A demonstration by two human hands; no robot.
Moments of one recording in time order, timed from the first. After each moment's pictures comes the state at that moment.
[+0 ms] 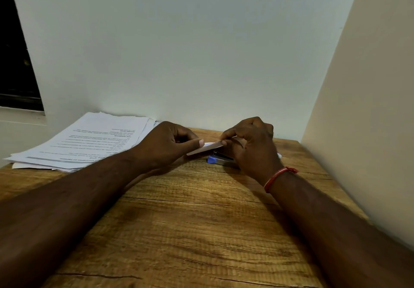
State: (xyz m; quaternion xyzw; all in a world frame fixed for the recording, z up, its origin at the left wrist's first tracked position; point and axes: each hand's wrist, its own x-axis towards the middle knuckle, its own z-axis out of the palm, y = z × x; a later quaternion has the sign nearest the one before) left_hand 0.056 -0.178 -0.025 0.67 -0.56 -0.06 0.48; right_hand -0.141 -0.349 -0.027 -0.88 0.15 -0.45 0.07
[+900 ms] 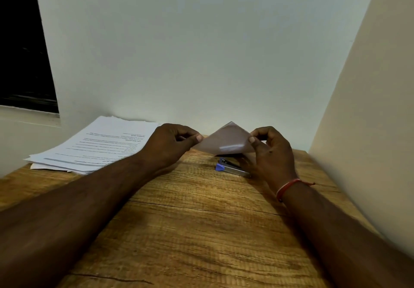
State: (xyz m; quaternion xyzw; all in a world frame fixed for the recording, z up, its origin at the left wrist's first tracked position) left_hand 0.076 -0.183 -0.030 0.69 -0.49 -0.01 0.53; right_hand -0.140 -0.371 -0.035 -0.75 0.21 -0.52 0.34
